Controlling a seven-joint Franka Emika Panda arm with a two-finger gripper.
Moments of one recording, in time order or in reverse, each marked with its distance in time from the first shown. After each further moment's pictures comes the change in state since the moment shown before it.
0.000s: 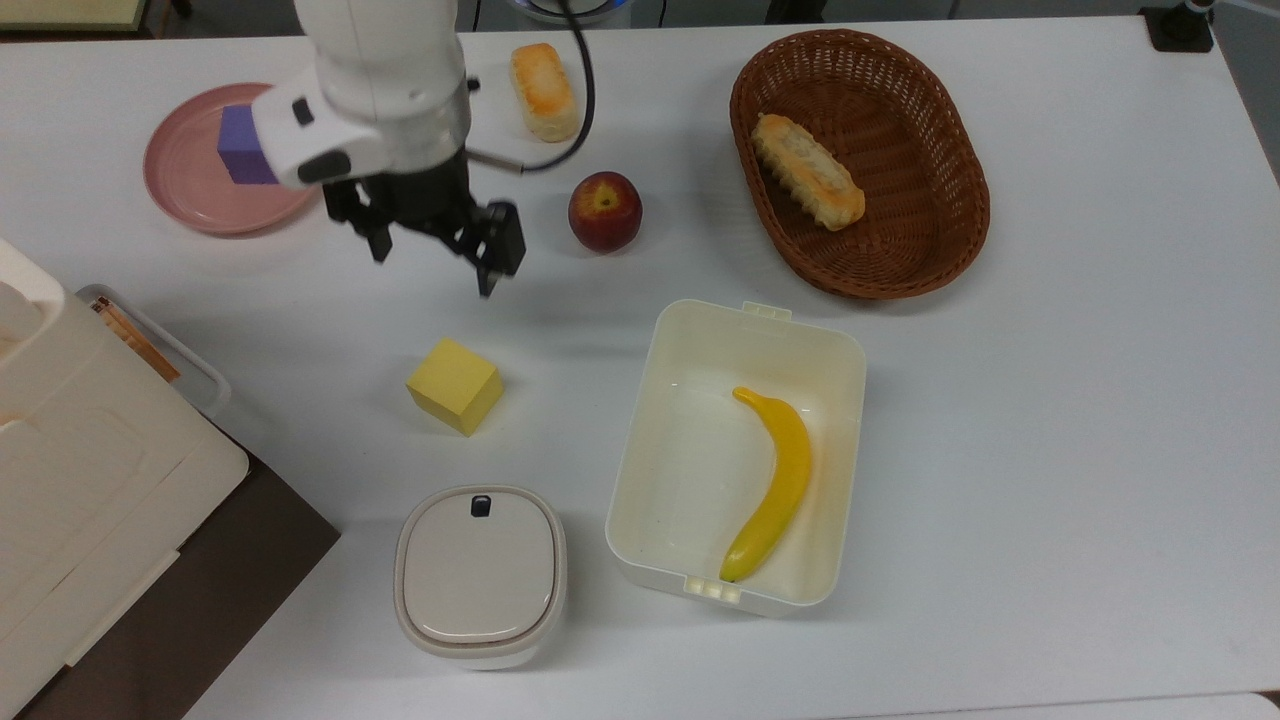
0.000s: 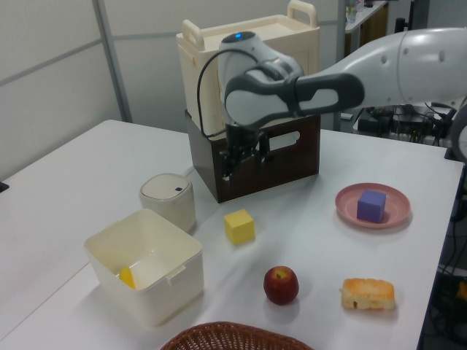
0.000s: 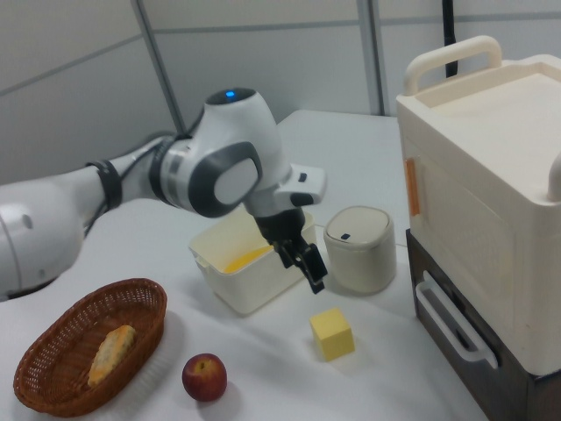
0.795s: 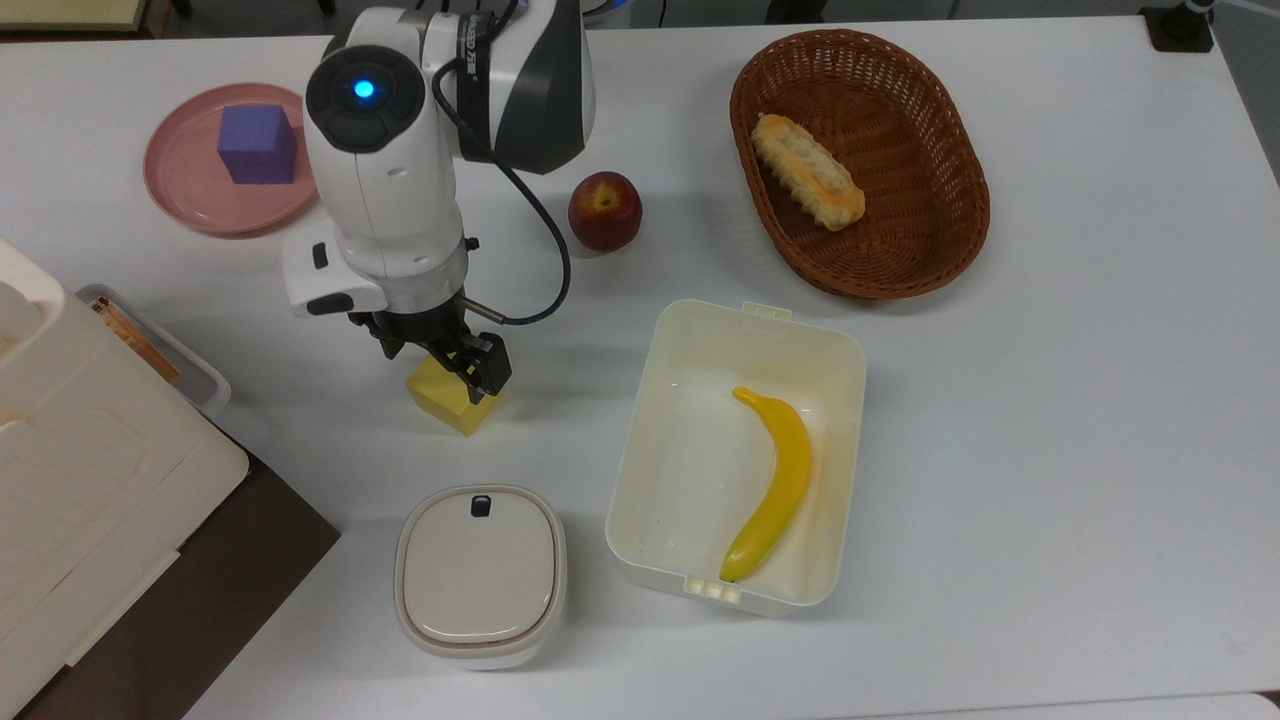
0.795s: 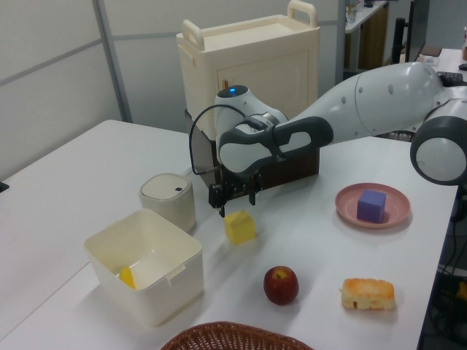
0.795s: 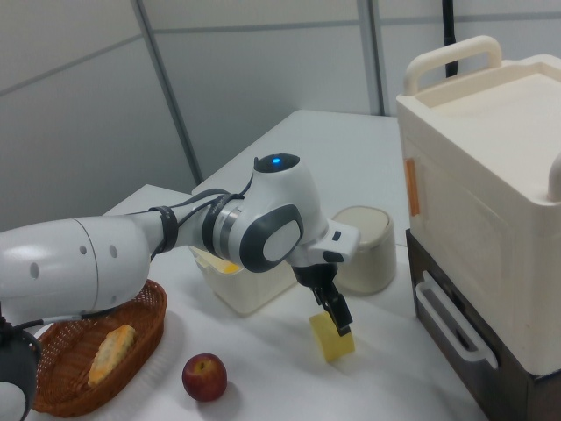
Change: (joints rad) arm -0.020 0.196 -0.001 -0.002 0.000 0.195 0.161
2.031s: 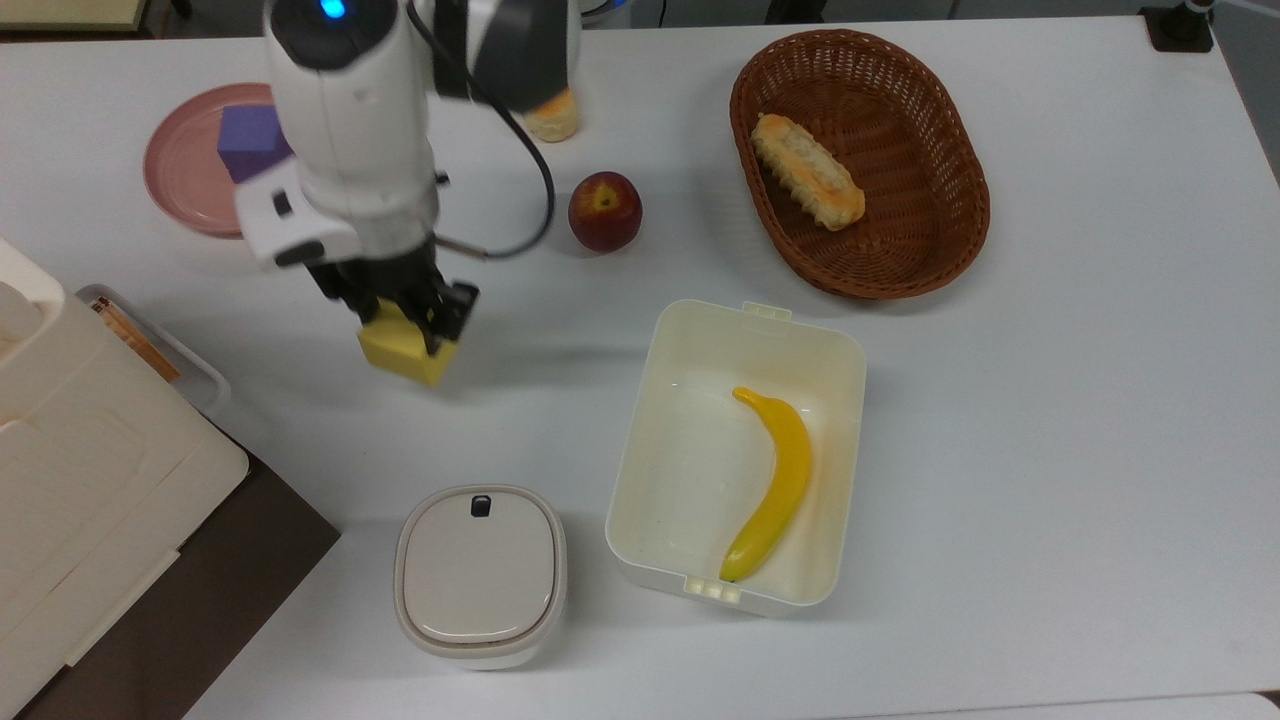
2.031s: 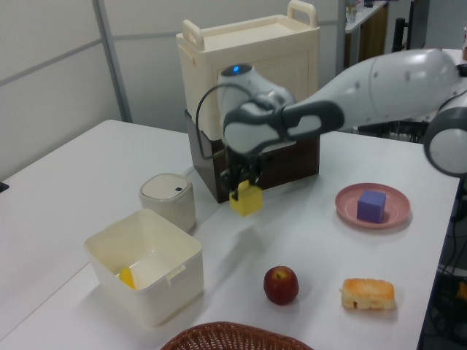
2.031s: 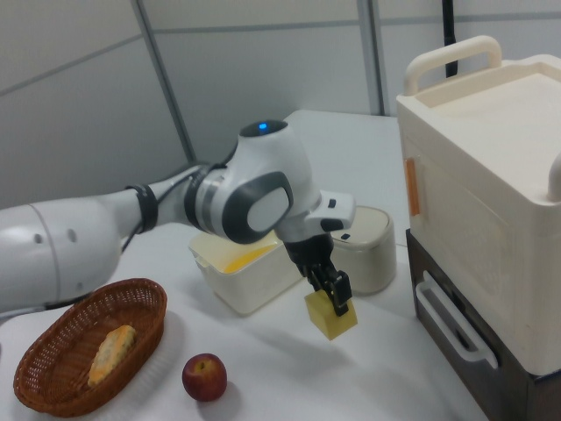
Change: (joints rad) arm -0.019 -0.098 -0.002 0.012 -0.040 -0.111 -0.182
